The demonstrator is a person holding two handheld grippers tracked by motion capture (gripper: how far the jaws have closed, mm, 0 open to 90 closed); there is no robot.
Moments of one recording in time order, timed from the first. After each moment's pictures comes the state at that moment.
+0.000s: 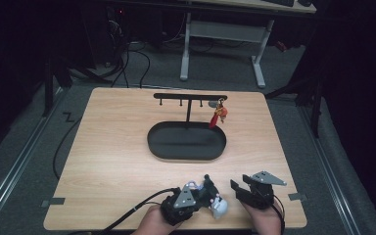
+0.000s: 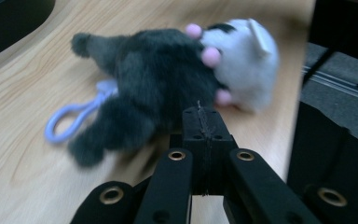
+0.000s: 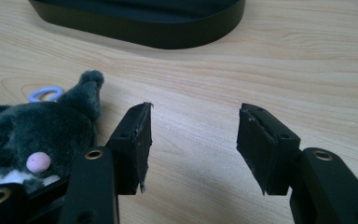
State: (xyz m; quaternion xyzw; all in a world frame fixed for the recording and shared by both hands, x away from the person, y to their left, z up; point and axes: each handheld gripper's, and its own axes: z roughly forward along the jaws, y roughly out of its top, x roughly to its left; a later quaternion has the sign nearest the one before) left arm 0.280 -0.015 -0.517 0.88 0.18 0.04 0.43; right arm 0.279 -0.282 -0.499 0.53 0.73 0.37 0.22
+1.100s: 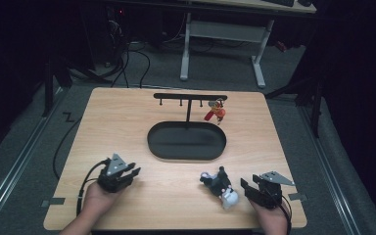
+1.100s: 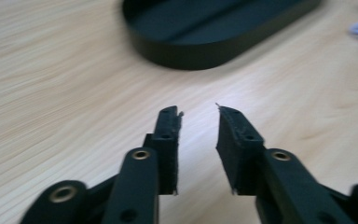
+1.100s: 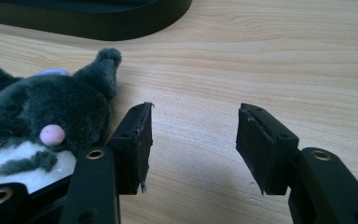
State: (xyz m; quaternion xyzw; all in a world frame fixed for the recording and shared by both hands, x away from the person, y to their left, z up) left arm 0.352 0.178 -0.511 0.81 0.36 0.20 0.41; right arm 0.282 -0.308 -0.510 0.57 0.70 0.35 0.24
